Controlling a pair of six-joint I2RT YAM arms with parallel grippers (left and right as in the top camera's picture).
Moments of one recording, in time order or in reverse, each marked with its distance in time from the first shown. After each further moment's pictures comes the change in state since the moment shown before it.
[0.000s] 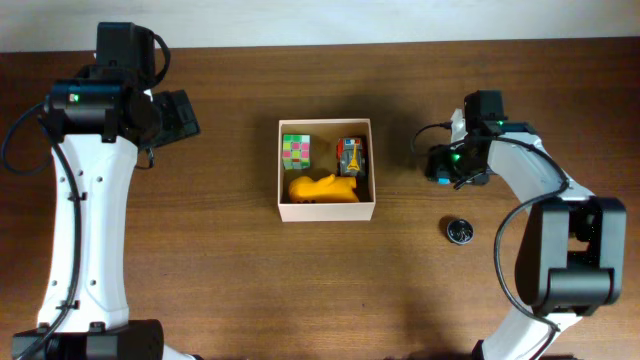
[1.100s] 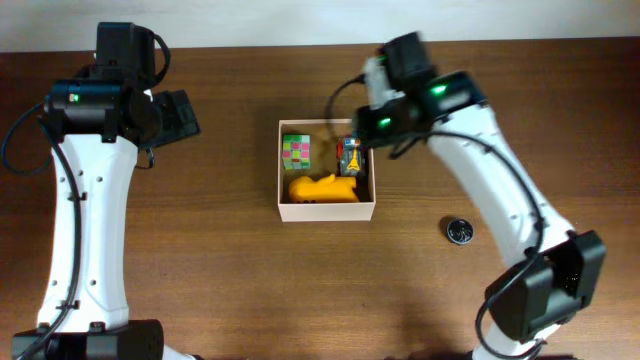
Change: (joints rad) left arm 0.000 0.000 0.000 0.000 0.000 0.000; right arm 0.442 -0.069 0.499 -0.322 -0.010 0.076
